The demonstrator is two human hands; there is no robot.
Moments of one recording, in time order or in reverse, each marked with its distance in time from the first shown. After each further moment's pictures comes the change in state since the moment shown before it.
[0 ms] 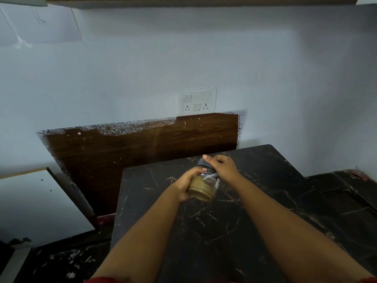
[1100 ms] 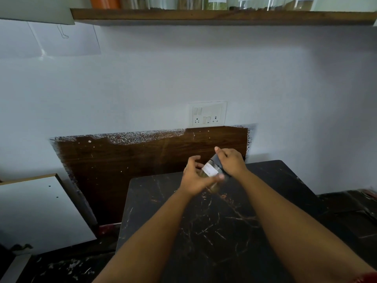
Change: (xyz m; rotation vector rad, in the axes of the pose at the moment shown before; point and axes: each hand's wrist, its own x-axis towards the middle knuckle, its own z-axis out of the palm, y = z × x) left_hand 0.007 0.040 -0.008 0.493 0.483 0.555; right_hand 0.056 -0.051 0.000 -0.440 0.103 -0.169
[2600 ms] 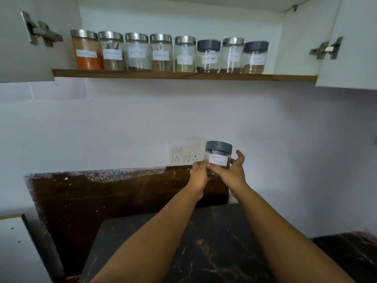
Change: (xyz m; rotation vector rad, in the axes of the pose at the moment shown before) left_hand 0.078 0.144 0.095 -0.411 0.004 -0.120; right_hand 0.043 0.009 -0.116 0.498 0.194 0.108
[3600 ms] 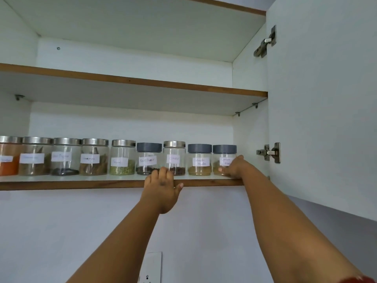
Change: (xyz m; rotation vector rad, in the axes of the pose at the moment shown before) left_hand 0.157 0.231 0.119 1.606 0.510 0.775; right_hand 0.310 -0.225 -0.226 -0.633 0.042 -0.082
